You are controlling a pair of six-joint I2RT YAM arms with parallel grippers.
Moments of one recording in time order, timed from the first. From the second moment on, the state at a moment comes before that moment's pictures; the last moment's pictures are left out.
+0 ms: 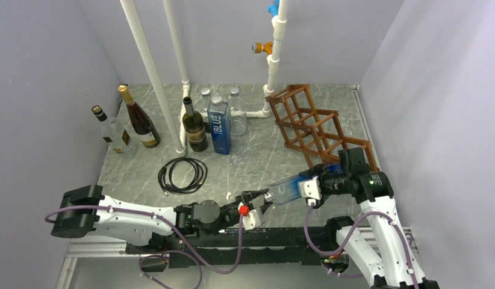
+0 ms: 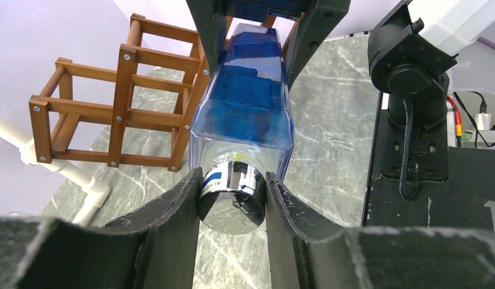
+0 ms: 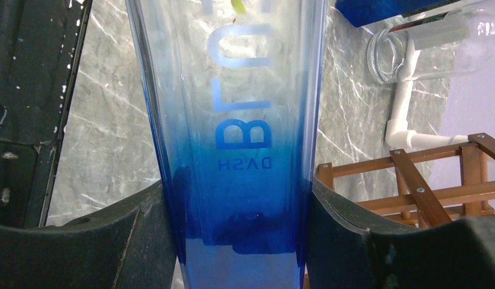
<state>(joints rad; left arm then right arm) -1.54 1.14 0.50 0.70 -0.35 0.42 0.16 0.72 0.82 -1.19 -0.80 -1.66</state>
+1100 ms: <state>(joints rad) -1.53 1.01 0.71 0.28 -0.42 0.25 0.22 0.77 0.75 -0.99 -0.99 -1.28</state>
